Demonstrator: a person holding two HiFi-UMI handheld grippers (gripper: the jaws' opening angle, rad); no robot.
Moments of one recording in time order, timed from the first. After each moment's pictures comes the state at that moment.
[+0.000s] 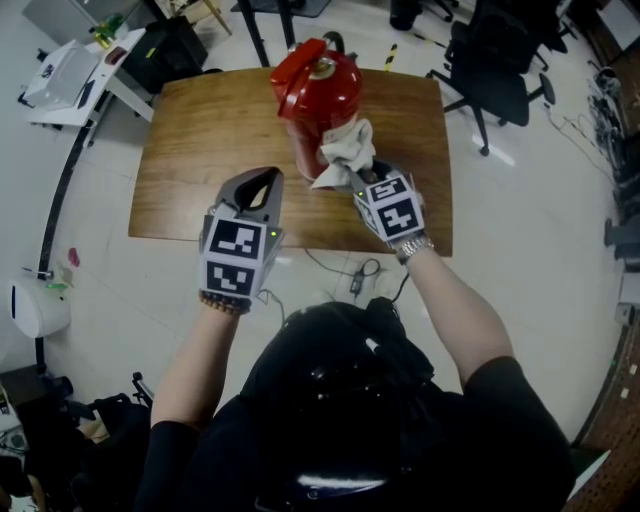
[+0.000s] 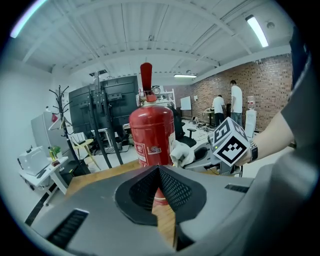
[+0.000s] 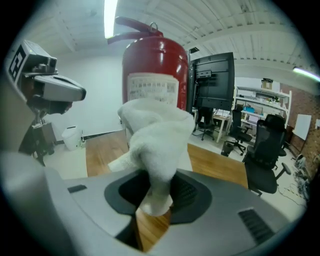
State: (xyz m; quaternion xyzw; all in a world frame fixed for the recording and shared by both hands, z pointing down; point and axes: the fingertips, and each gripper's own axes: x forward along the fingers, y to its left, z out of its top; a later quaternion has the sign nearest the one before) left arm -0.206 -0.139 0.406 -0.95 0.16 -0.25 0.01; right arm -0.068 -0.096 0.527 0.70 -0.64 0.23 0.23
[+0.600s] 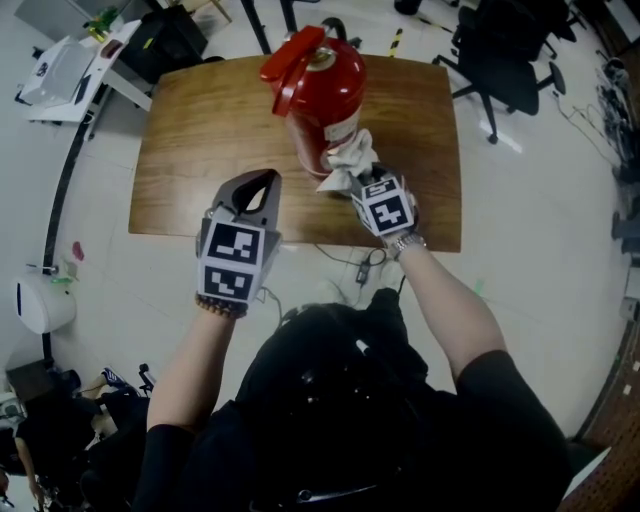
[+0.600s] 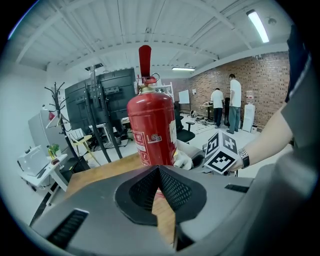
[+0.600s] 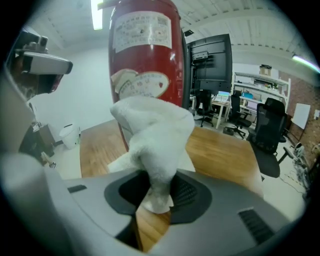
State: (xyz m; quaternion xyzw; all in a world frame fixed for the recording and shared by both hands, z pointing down) left arm -0.207 -0.144 0.431 -0.95 0.16 -0.29 0.01; right arm -0.065 -0.102 0.607 0.69 -0.62 0.27 0.25
